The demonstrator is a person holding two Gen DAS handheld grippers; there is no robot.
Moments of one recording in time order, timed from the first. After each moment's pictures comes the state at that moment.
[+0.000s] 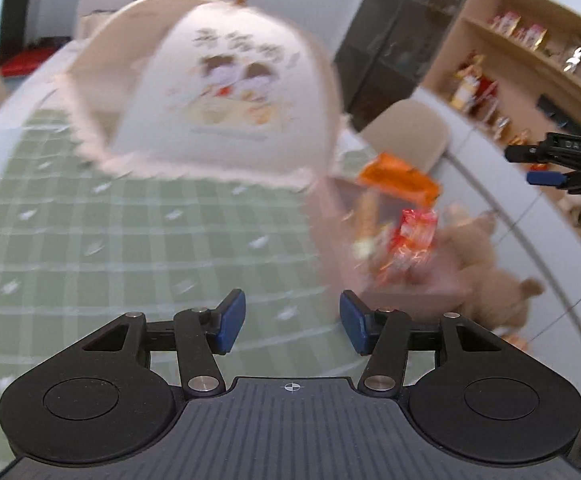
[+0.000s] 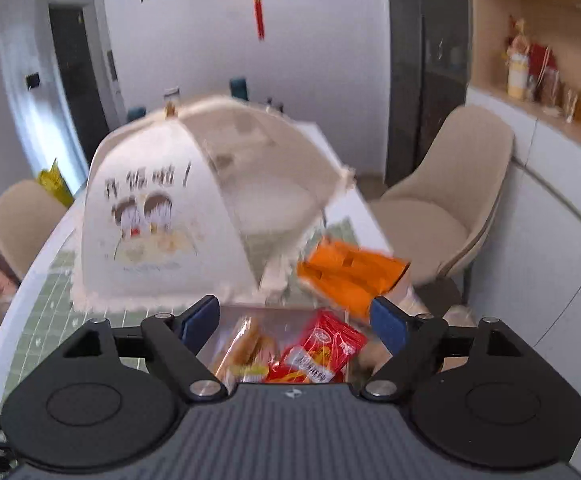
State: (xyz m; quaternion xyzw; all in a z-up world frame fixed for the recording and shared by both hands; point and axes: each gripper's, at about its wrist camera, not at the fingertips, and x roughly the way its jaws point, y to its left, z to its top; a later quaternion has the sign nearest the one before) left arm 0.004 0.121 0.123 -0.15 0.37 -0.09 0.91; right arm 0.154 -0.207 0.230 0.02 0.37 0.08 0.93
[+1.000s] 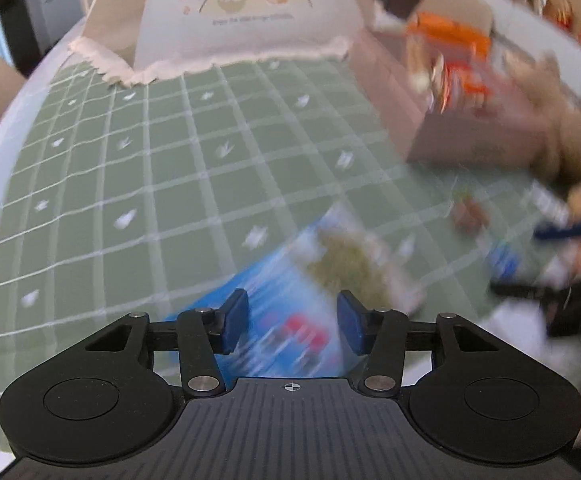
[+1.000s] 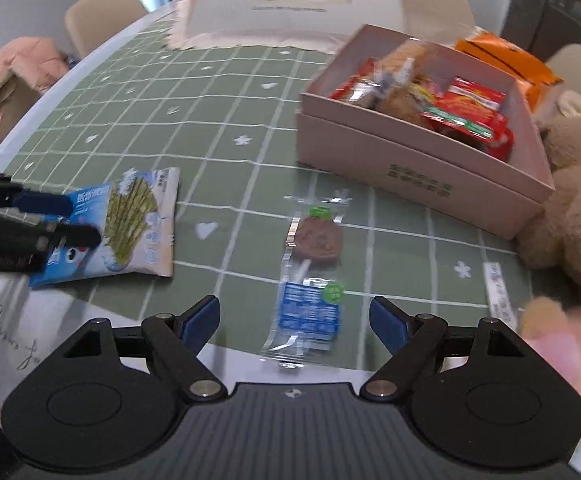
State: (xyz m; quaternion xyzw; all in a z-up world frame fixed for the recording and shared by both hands) left arm -0.016 0.067 0.056 -0.04 0.46 -0.04 0.88; right arm 0.015 -0.118 0.061 -0.09 0.49 0.17 0.85
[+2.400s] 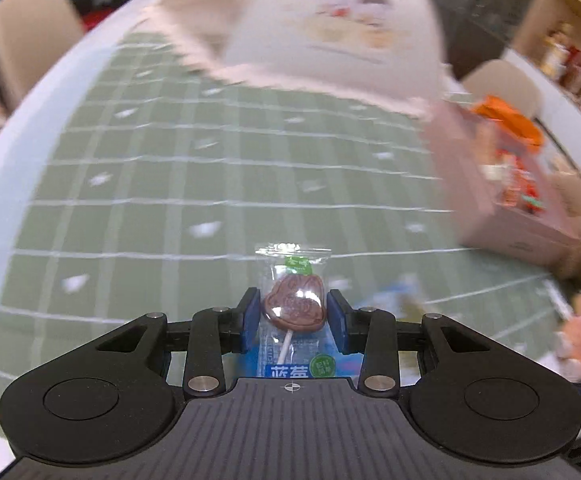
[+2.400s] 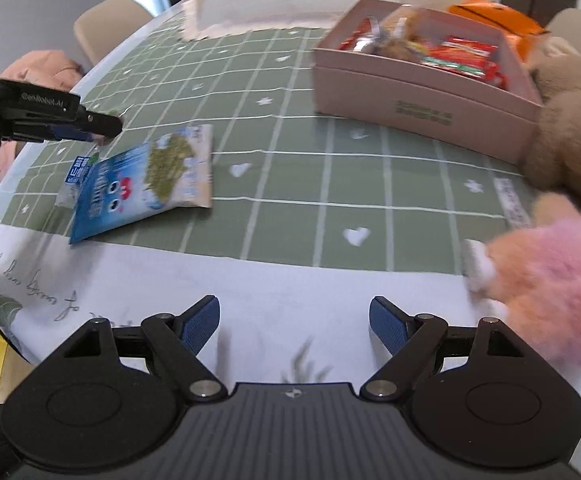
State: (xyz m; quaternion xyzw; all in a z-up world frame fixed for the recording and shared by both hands) left arm -0.019 0.149 0.060 -0.14 0.45 0.03 0.88; right arm -0.039 -0.117 0.055 -0.06 0.51 0.21 0.83
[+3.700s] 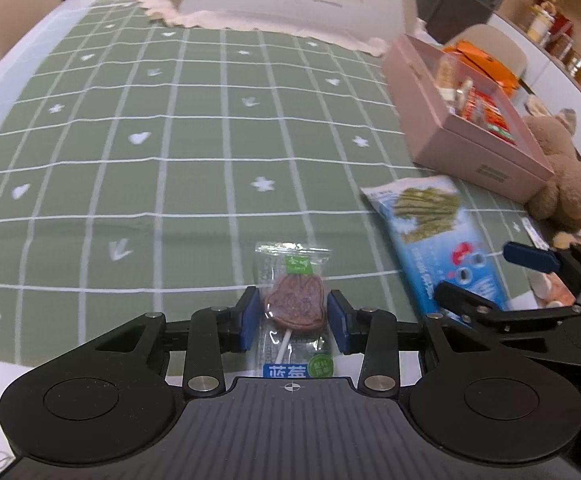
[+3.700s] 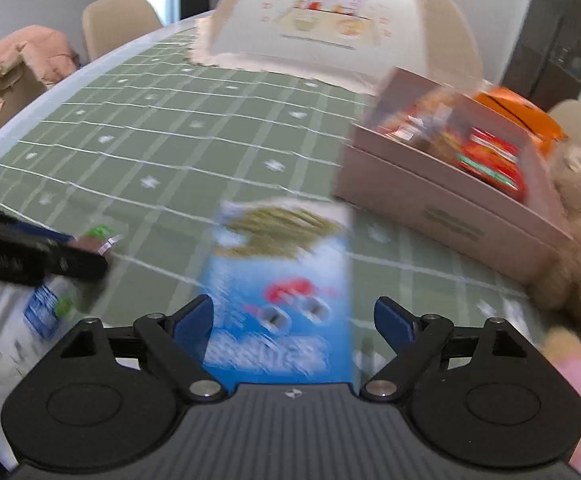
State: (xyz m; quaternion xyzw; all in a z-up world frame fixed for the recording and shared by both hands) left arm -0.051 0.076 0.039 -0.14 0.48 0.00 0.87; right arm -0.010 -0.090 0.048 -0.14 0.43 0.17 0.88
